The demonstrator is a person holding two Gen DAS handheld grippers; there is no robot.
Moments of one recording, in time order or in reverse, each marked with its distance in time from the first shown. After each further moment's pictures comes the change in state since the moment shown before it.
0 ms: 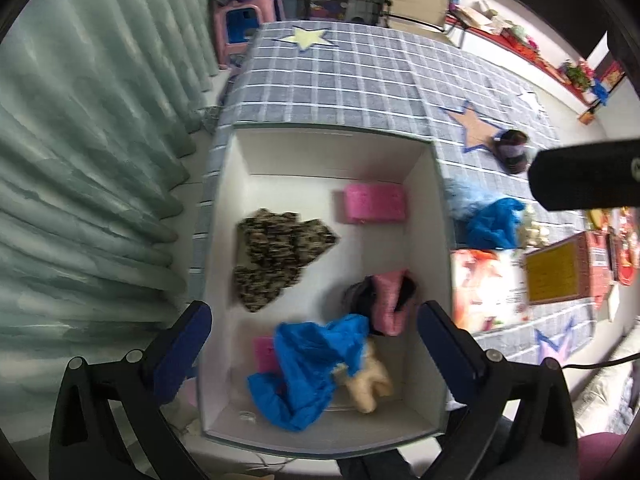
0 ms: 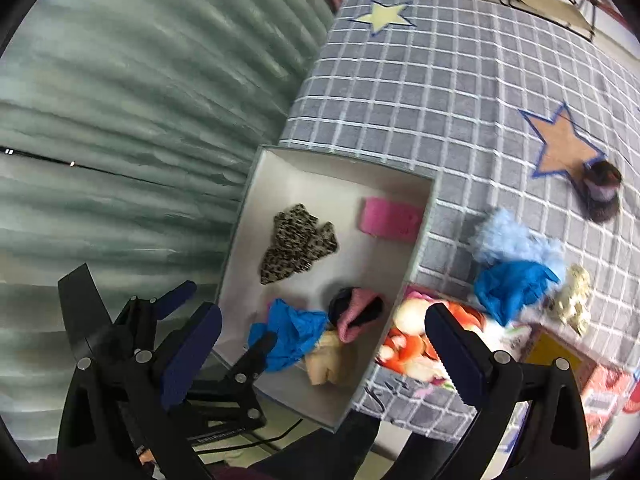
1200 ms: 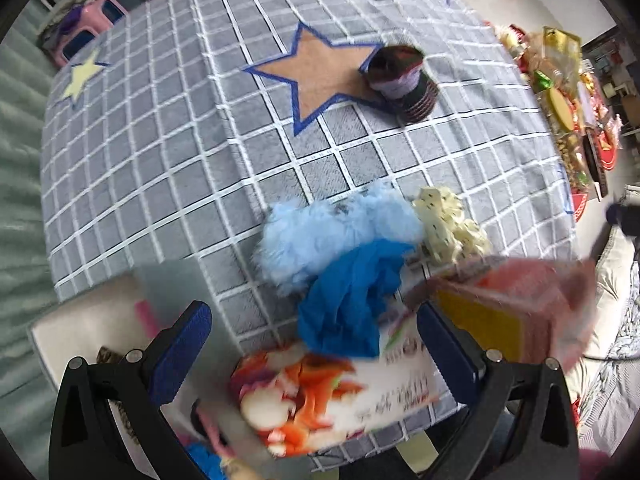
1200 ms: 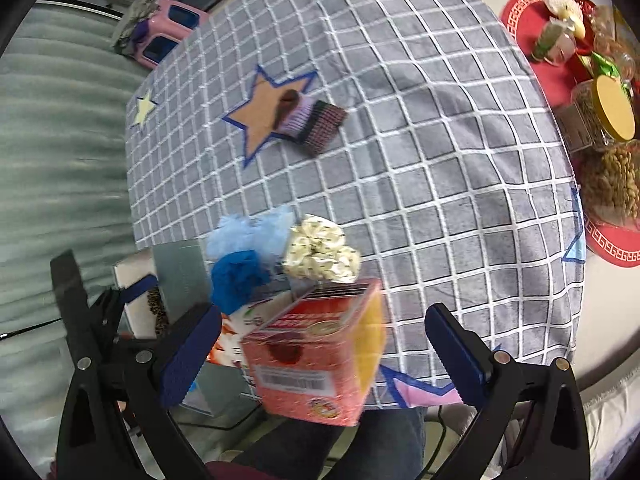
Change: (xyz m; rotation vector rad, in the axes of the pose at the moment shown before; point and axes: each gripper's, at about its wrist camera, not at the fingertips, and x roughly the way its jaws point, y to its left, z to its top) left arm 0.121 -0.215 0.111 0.384 0.301 -0.061; right arm -0.093 -0.292 -0.052 0.555 -0.016 -0.051
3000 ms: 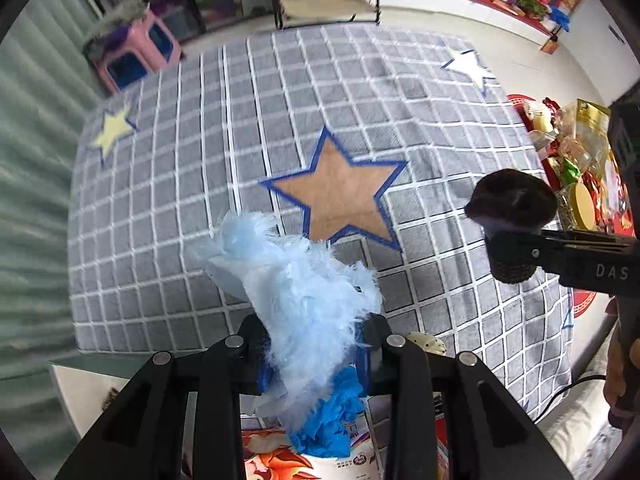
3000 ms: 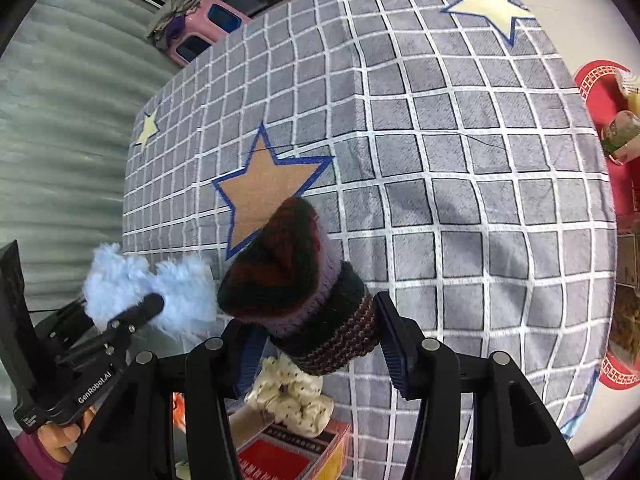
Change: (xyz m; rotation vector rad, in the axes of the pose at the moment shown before) left arm -0.054 -0.018 0.079 -0.116 -0.220 0.103; right arm 0.052 -0.006 0.117 -0.203 -0.100 0.066
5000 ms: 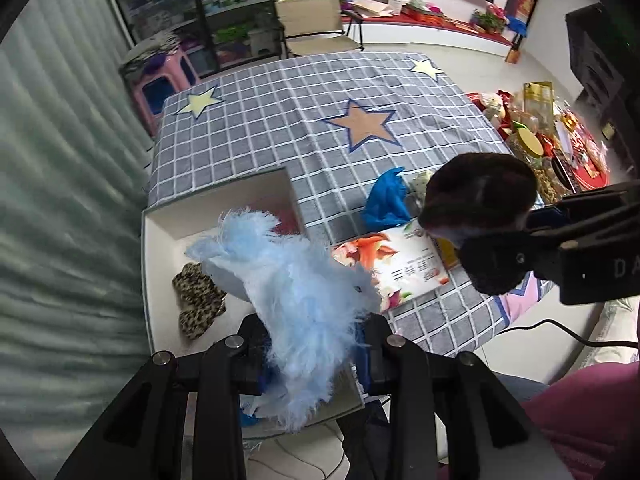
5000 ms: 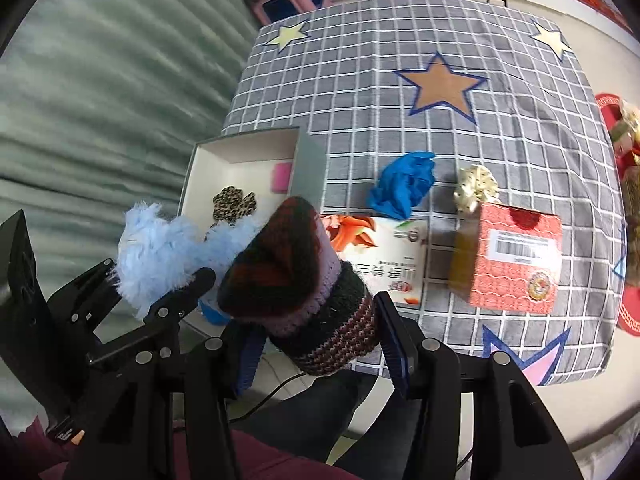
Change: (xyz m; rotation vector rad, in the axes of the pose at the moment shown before) left arm -0.126 0.094 -0.252 0.048 -0.173 -0.020; right arm -0.047 0.236 -0.234 -0.166 -0.010 -0.035
